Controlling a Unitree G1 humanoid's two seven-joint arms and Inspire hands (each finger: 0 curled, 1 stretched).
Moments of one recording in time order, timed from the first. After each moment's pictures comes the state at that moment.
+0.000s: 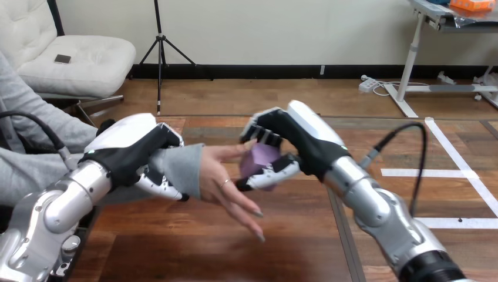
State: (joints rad) left arm -0.35 0.63 -0.18 0.32 0.47 -0.25 -0.29; right arm -0.58 -0.23 0.25 0.74 -0.45 -0.49 0.06
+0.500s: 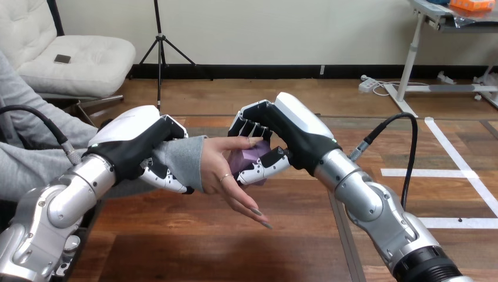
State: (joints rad) left arm -0.37 0.62 -0.18 0.32 0.47 -0.25 -0.29; right arm -0.58 -0.21 0.27 0.67 -0.46 -0.45 0.08
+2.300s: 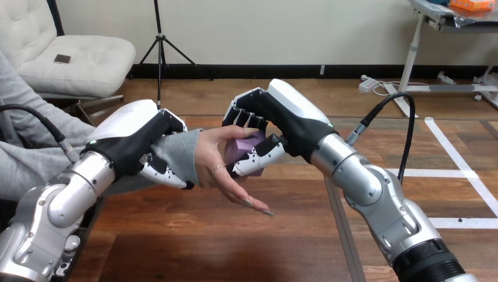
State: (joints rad) left arm -0.37 0.61 -0.17 0.32 0.48 -0.26 -0.24; right arm -0.58 -0.21 0.26 0.47 -0.44 -0.26 0.21
